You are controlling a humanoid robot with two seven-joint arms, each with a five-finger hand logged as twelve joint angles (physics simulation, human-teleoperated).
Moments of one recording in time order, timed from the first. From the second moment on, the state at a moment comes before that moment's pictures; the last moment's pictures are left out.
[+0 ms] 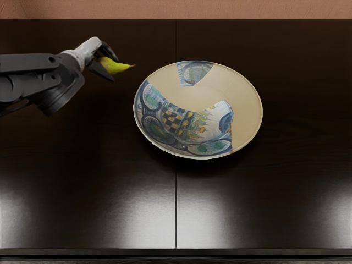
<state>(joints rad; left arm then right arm) -1.52 0.41 0.42 -1.10 0.35 0.43 0.22 -0.06 0.00 -0.13 0.23 0.05 0.26 -0.12</state>
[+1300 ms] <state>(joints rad) -1.49 0.19 0.30 -1.12 0.35 0.40 0.22 -0.06 0.00 -0.13 0.23 0.05 0.26 -0.12</state>
